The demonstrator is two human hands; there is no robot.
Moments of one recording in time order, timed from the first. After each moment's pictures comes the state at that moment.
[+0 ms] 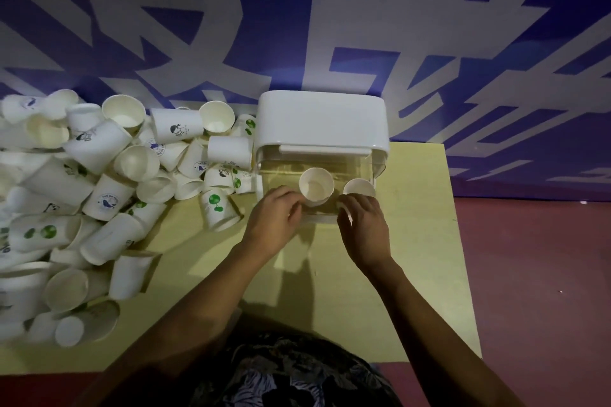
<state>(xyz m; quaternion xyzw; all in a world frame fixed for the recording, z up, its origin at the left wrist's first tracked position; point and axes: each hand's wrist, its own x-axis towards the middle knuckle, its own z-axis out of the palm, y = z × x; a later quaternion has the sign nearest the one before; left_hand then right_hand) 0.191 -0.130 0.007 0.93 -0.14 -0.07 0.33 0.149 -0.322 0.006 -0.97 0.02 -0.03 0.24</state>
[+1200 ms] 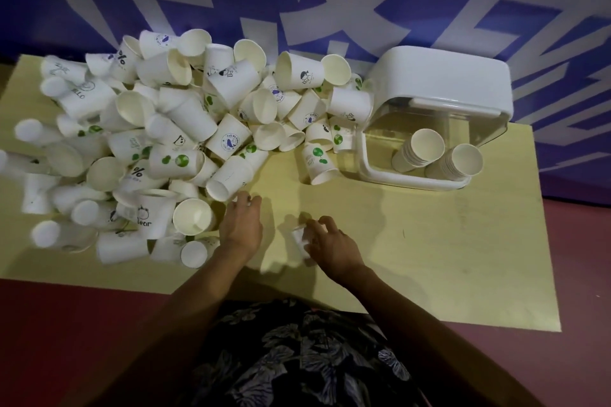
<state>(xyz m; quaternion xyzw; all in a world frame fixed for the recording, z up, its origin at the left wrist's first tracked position) 0.088 0.131 -0.047 0.97 0.04 -0.21 0.12 0.049 -0.077 -0.063 -0.94 -0.09 0.27 0.20</state>
